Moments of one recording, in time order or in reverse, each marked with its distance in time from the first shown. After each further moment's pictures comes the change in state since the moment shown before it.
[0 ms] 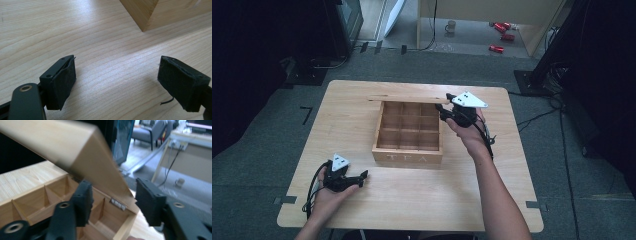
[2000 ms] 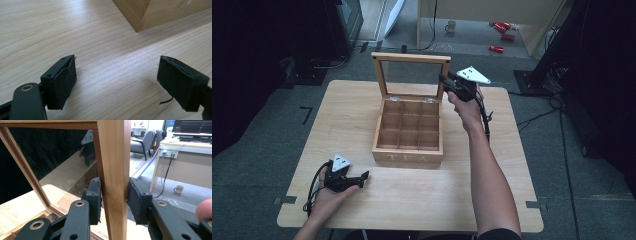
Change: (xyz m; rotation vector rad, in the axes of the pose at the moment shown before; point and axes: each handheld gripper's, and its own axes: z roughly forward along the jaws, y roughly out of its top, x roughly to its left) left arm -0.001 0.000 0.001 -0.007 -0.032 0.019; right arm -0.047 0.030 0.050 -0.112 -0.037 0.119
